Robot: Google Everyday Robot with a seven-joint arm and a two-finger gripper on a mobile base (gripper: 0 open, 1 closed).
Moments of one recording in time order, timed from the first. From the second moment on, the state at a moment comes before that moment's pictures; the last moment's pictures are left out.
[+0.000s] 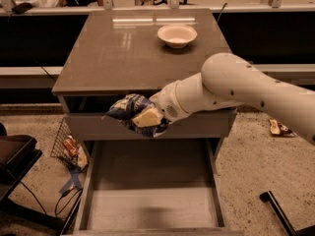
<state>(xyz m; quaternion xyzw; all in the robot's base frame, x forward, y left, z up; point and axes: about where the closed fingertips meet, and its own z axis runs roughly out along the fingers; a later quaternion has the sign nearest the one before) 0.537 0.038 0.793 -0.51 0.74 0.27 0.35</state>
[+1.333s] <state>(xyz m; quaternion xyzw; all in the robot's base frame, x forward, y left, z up) 0.708 0.063 0.914 -0.52 0.73 0.22 0.39</state>
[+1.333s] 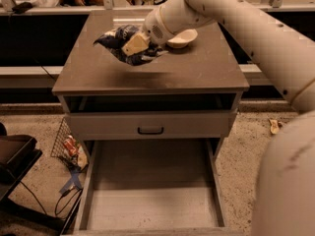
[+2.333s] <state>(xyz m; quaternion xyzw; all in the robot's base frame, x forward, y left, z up) 0.767 0.082 0.904 -0.53 0.70 0.24 0.41</state>
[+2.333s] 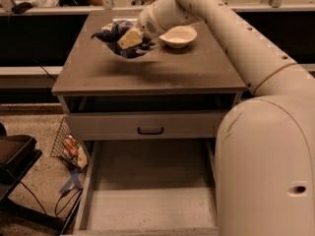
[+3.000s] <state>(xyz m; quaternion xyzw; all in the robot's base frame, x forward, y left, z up) 0.767 0.088 0.900 -0.53 0.70 0.24 0.41</state>
